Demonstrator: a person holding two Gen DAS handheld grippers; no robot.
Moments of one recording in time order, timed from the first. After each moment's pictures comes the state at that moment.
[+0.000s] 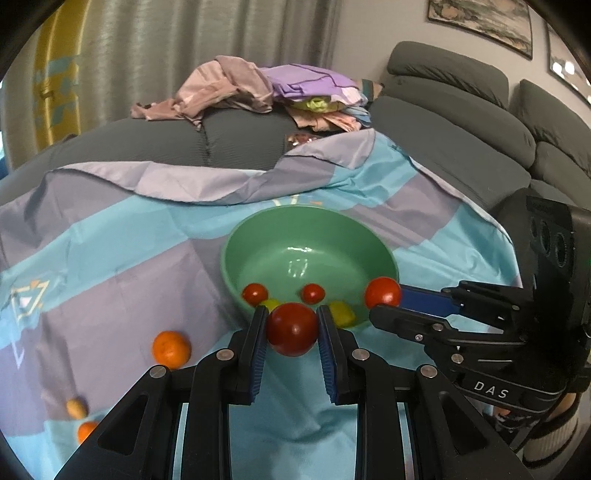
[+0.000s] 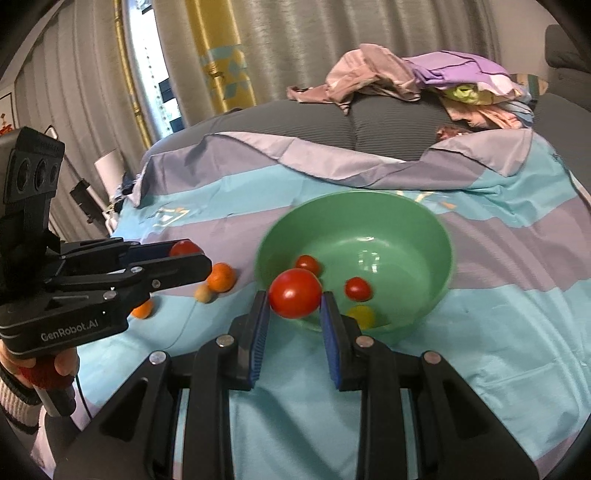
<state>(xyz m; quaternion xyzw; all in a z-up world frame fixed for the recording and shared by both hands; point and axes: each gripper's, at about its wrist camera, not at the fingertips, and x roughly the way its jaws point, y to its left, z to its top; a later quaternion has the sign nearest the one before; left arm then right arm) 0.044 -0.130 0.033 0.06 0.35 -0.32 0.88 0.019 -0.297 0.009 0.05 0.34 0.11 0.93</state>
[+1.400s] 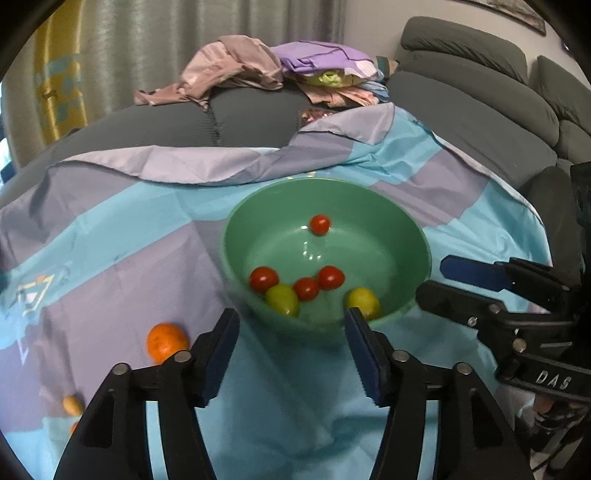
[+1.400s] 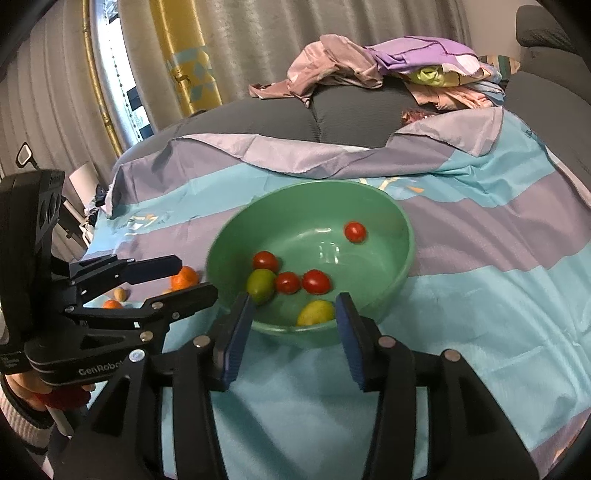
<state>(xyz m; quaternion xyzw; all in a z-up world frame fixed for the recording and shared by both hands) 0.047 -0.147 0.009 0.09 0.37 -0.27 0.88 0.016 -0.318 0.005 0.08 0.35 0.07 0.93</state>
